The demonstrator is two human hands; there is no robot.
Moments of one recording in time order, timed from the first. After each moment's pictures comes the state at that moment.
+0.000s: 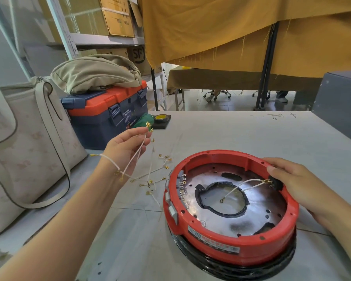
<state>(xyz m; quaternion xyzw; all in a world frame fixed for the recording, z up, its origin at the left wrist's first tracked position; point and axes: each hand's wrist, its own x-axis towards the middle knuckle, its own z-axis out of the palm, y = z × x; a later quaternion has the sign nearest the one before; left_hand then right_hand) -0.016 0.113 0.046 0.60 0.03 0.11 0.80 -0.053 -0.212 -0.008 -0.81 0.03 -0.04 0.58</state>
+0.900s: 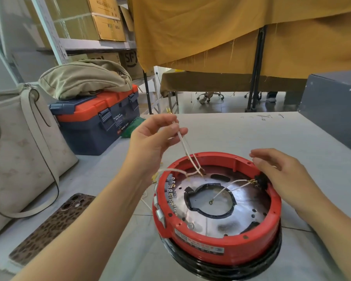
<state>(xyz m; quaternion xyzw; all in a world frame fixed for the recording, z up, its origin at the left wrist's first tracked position) -0.029 0.038 0.065 0.57 -0.16 0.10 0.80 -0.059 -0.207 0.004 -0.83 0.00 -0.17 0.53</state>
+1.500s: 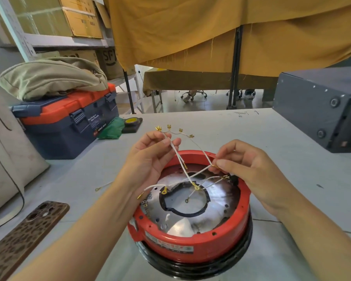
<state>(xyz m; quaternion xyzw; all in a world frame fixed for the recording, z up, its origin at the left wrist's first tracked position) -0.022 0.002 0.035 0.45 -0.12 -0.04 0.88 -0.078 -0.200 0.022 -0.70 -0.15 -0.07 0.70</state>
